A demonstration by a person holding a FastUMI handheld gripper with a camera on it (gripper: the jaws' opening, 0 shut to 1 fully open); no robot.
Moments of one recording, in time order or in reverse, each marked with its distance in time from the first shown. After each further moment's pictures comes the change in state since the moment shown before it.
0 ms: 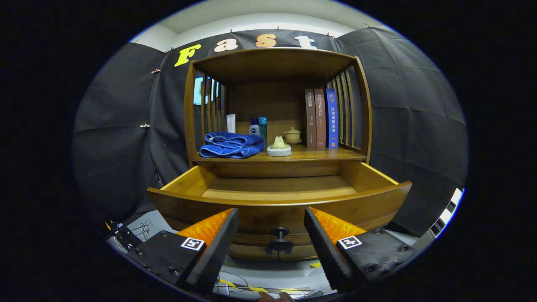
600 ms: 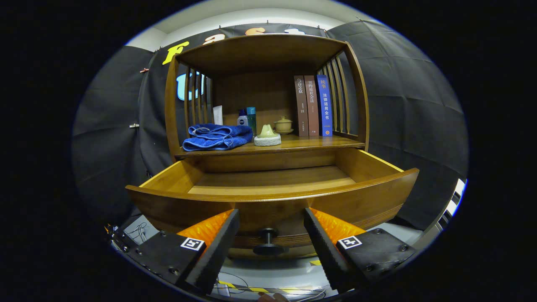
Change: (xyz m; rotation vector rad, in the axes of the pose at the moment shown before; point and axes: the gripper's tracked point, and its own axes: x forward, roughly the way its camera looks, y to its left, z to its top) arm 0.038 -0.016 -0.010 0.026 0.041 -0.037
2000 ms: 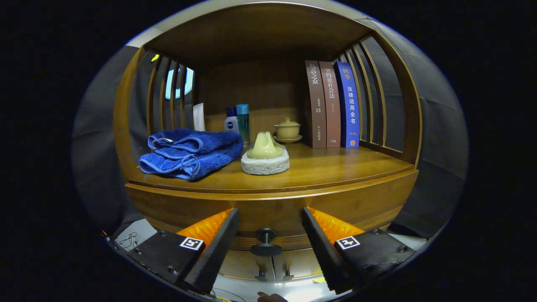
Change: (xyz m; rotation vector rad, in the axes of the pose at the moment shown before) arm 0.168 0.003 0.044 -0.005 -0.008 -0.012
